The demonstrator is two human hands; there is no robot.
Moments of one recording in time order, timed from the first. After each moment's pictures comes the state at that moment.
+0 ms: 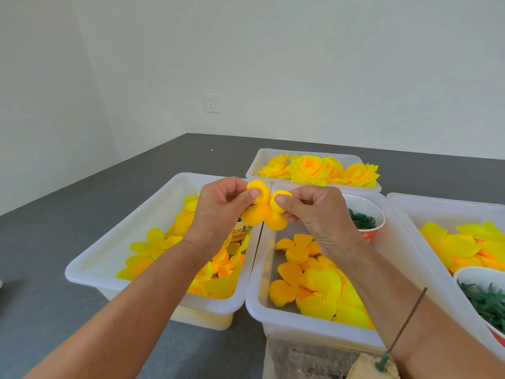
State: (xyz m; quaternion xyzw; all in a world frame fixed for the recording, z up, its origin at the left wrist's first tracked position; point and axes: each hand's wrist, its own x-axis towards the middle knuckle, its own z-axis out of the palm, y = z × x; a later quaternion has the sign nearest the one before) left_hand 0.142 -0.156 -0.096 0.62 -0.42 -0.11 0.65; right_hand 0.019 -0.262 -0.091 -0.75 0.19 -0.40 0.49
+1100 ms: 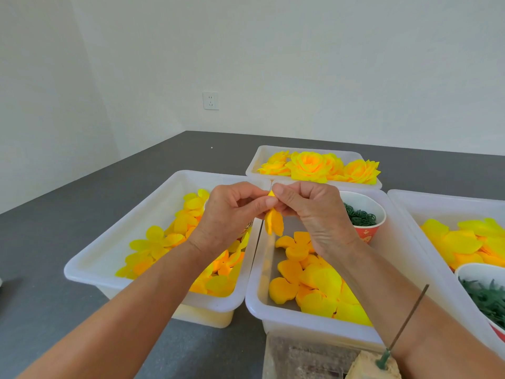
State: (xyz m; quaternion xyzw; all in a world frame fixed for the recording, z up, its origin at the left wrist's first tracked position) left_hand 0.133 -0.157 -0.097 0.59 -0.51 -0.11 0.62; right_hand 0.019 -0.248 -0.085 -0.68 0.16 -0.40 0.59
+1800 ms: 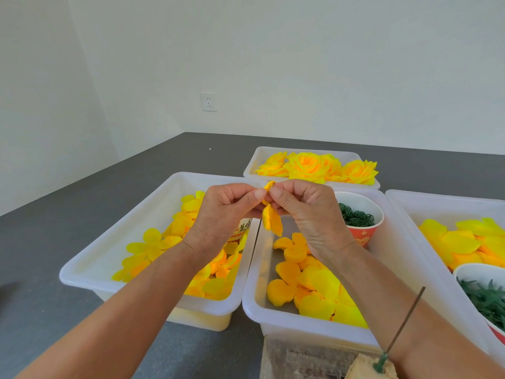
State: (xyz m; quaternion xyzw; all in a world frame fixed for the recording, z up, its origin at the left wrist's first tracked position) left_hand 0.135 -0.156 -0.097 0.54 -0.49 -0.20 0.66; right_hand 0.020 -0.248 -0.087 -0.70 0.13 -0.41 0.57
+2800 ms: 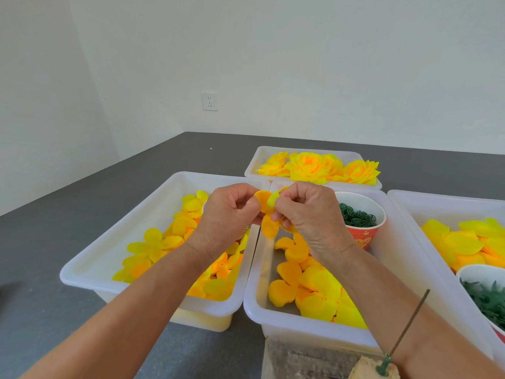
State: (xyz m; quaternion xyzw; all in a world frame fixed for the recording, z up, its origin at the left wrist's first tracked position) left_hand 0.134 -0.162 -0.100 0.64 -0.47 -0.10 0.59; right_hand 0.020 -0.244 -0.086 -0.72 0.20 -0.40 0.52
